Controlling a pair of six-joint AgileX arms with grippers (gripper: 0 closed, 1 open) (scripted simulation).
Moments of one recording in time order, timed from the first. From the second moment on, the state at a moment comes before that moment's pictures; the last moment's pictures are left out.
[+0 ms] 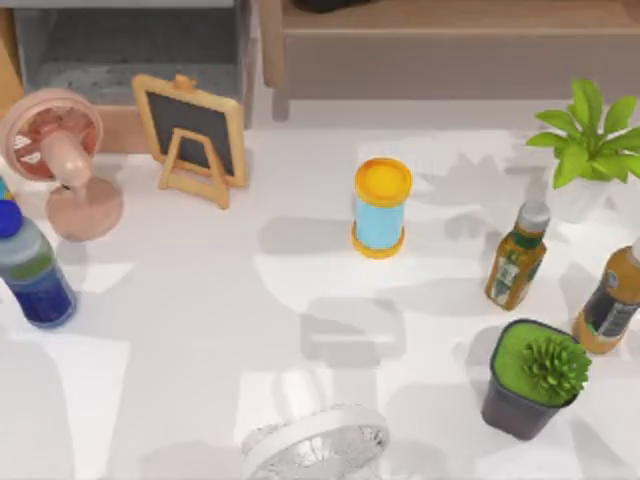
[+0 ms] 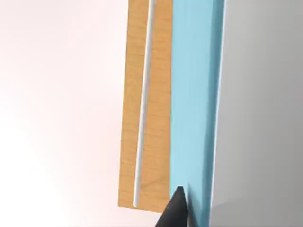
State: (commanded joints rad) left arm 0.48 1.40 0.89 0.62 0.44 1.44; right arm 0.00 0.00 0.00 0.00 0.00 0.00
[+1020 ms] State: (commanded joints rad) left arm 0.80 1.67 0.43 0.54 0.71 2.09; right arm 0.00 0.00 0.00 0.00 0.00 0.00
